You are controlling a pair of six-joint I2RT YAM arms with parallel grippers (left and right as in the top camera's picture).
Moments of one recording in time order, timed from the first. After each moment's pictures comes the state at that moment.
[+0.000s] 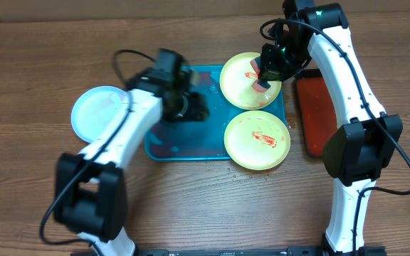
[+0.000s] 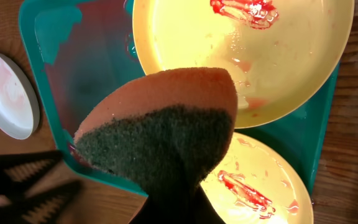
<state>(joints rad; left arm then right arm) -0.34 1.85 1.39 -0.80 0.34 -0.29 0.20 2.22 2.23 -1.42 -0.39 0.27</state>
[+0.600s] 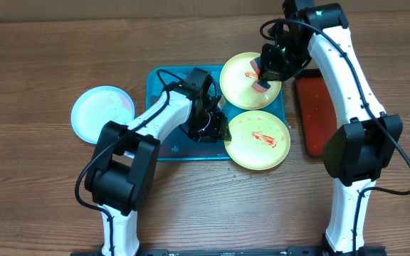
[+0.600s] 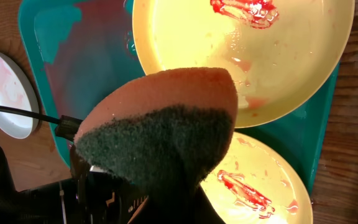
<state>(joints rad) -0.44 2.07 1.40 -0.78 0.54 -0.33 0.20 2.22 2.23 -1.42 -0.39 0.27</state>
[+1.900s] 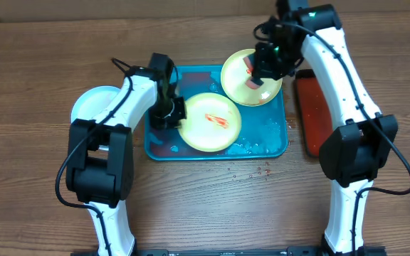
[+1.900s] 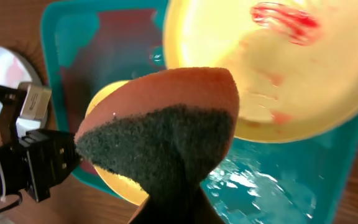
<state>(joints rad) -0.21 2.07 1.49 -0.97 0.22 -0.36 0.25 2.22 2.22 -1.33 -0.39 0.26</state>
